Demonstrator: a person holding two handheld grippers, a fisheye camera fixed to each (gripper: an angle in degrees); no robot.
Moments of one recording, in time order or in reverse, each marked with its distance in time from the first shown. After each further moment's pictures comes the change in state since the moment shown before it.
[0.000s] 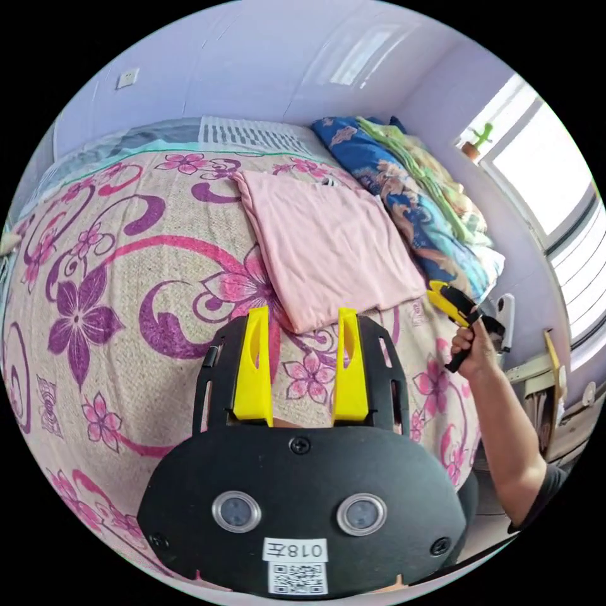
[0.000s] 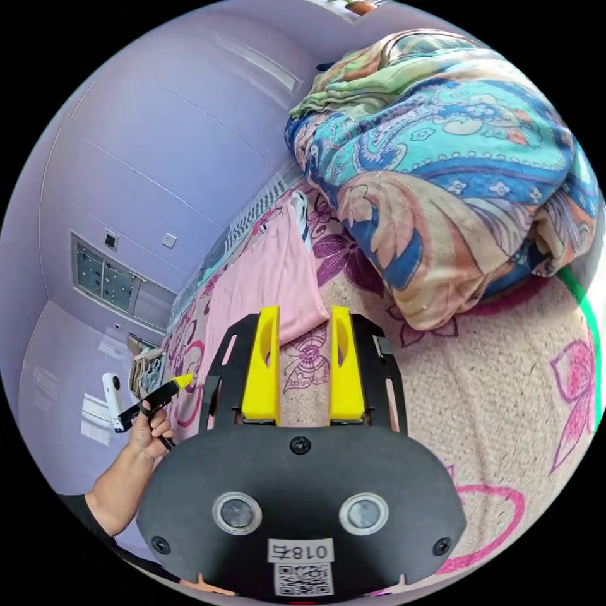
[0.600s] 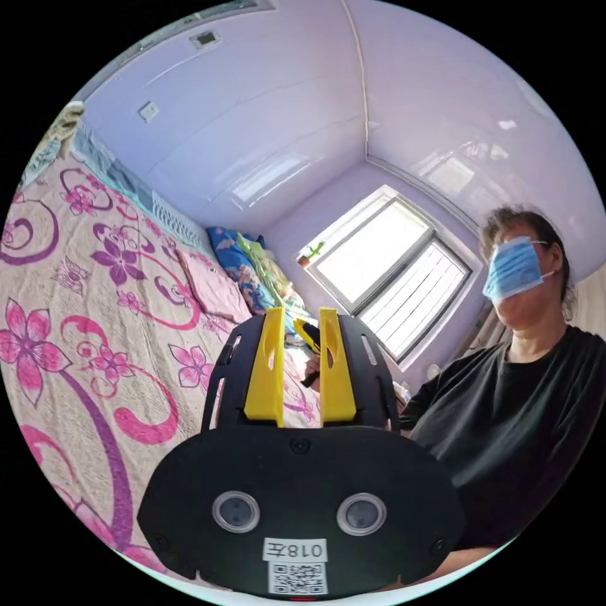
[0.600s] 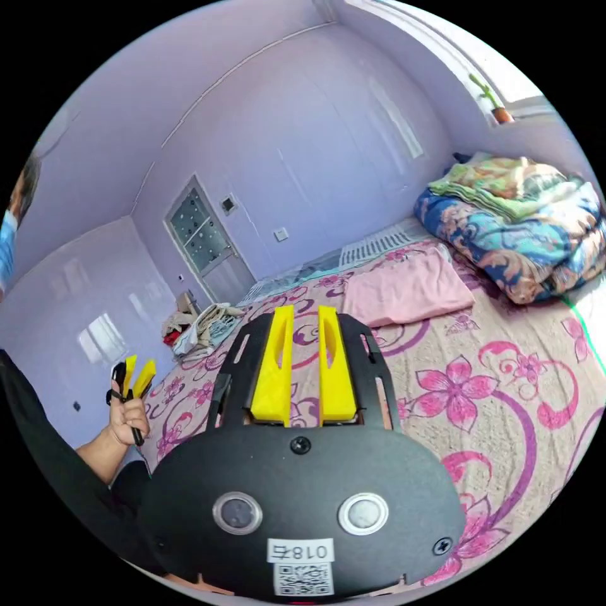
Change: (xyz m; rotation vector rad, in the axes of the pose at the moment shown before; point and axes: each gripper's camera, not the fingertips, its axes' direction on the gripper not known) left arm -0.174 0.455 -0.092 0.560 0.770 -0.041; right arm -0.257 0.239 -0.064 0.236 -0.209 -0.422
